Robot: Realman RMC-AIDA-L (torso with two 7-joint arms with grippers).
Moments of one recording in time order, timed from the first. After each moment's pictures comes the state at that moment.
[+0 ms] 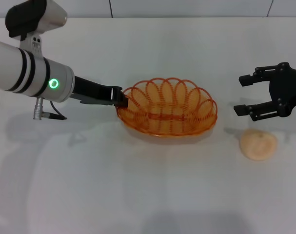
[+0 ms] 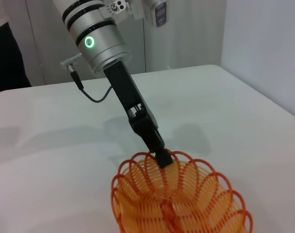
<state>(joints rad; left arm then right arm) -0.60 -2.09 1.29 1.02 2.30 1.22 -2.80 0.57 1.99 -0.88 -0.96 -2.05 -1.62 1.48</state>
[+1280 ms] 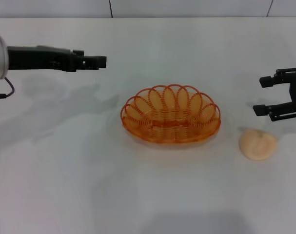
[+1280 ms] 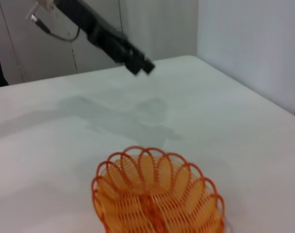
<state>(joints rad) -0.41 -2.08 1.04 1.31 2.10 1.37 -2.36 0.53 1.96 -0.84 -0.96 -2.06 -1.63 1.49</state>
